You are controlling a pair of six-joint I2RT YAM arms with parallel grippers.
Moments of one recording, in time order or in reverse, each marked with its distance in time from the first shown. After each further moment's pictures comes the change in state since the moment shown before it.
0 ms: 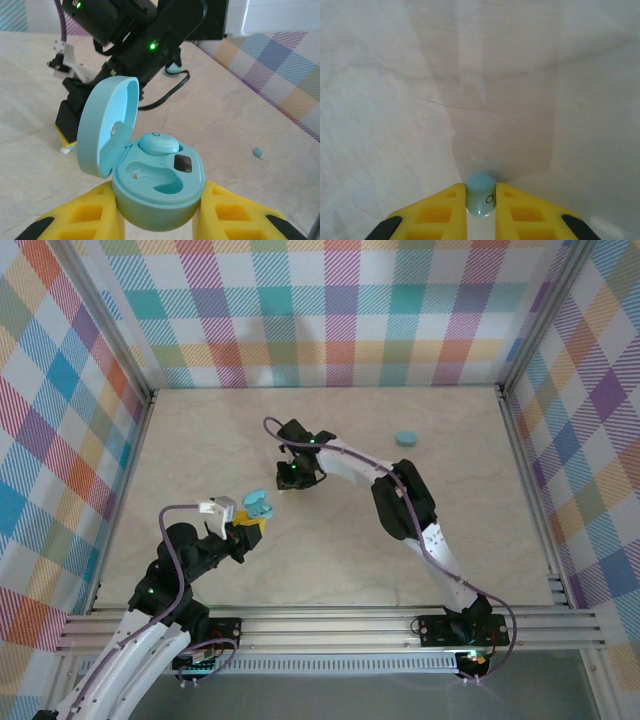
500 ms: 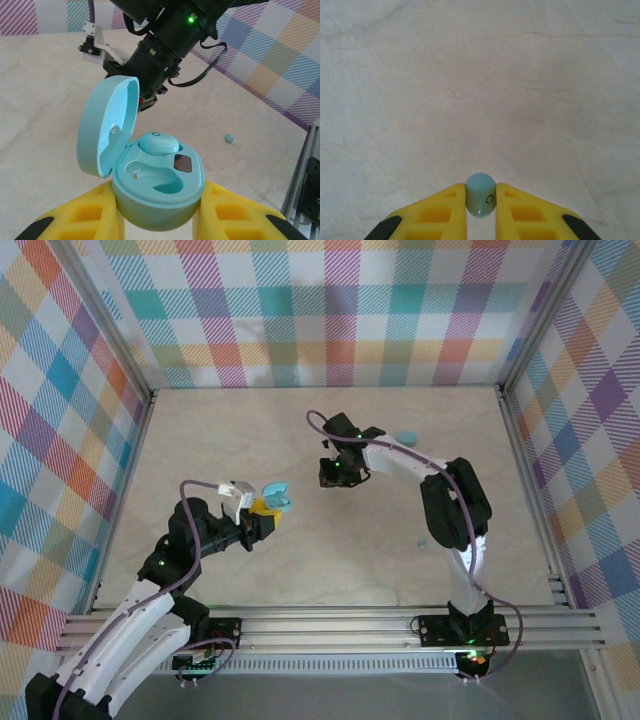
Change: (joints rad) left arm 0.000 0.285 0.126 0.125 0.181 0.108; right arm -0.119 -0.395 -0.465 0.034 0.066 -0.092
